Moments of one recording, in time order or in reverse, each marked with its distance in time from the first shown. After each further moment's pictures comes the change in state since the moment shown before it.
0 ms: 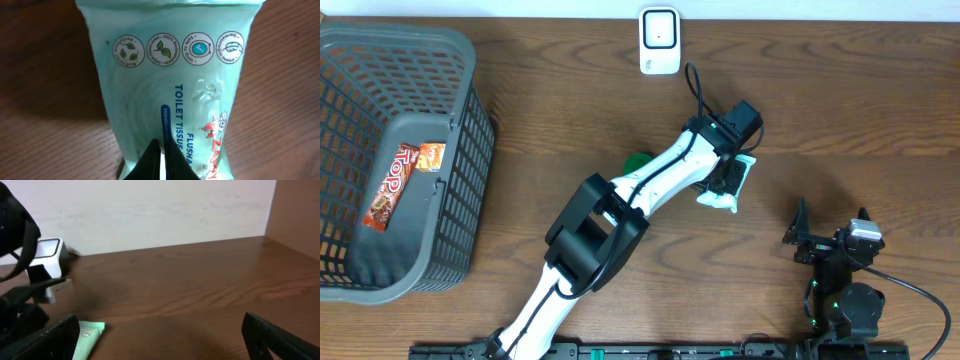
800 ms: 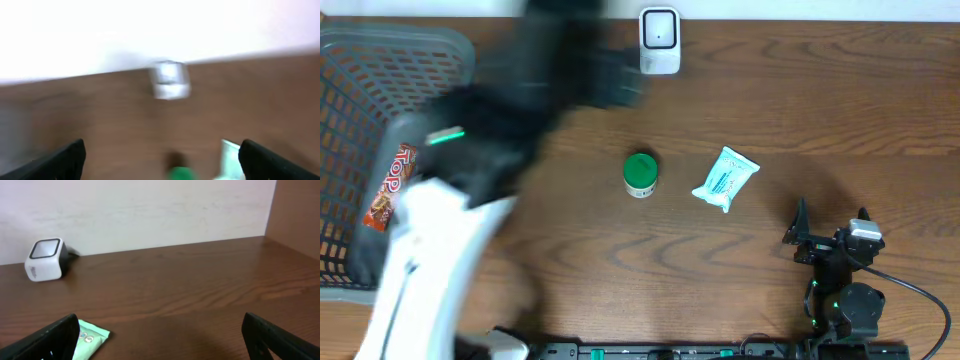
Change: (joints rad) left arm 0.373 -0.785 0.216 -0.248 -0.284 0.194; right arm 0.000 0.000 0.000 0.000 0.000 0.000
